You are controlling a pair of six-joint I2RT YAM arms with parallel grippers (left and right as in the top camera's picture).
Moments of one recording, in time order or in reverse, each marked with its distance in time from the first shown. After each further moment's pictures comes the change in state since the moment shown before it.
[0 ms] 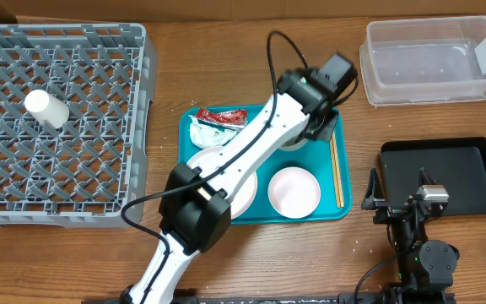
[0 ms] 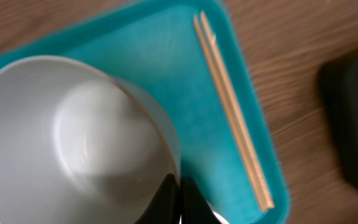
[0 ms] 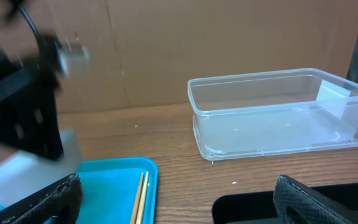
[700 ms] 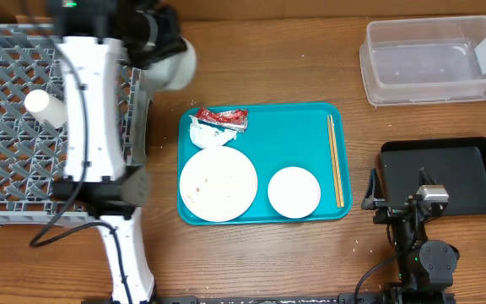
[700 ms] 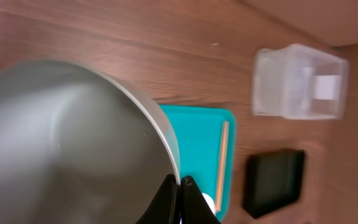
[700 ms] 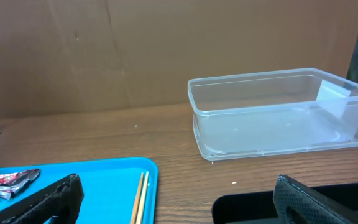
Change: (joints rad) left arm 0.721 -0.014 0.595 -0.443 0.487 0.058; right arm 0.000 0.000 0.000 0.000 0.000 0.000
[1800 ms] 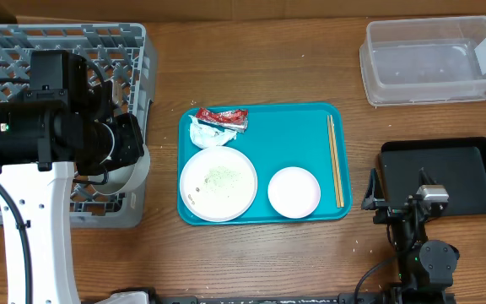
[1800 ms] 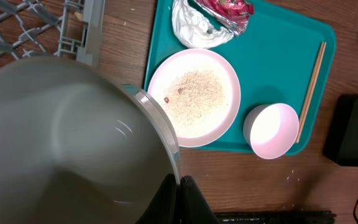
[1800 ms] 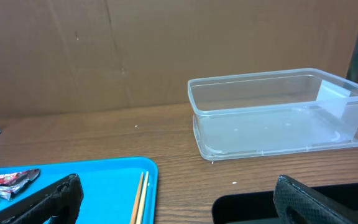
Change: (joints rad) left arm 0.078 -0.827 -1.057 0.048 -0.246 0.112; right arm 0.000 0.000 0.000 0.000 0.000 0.000
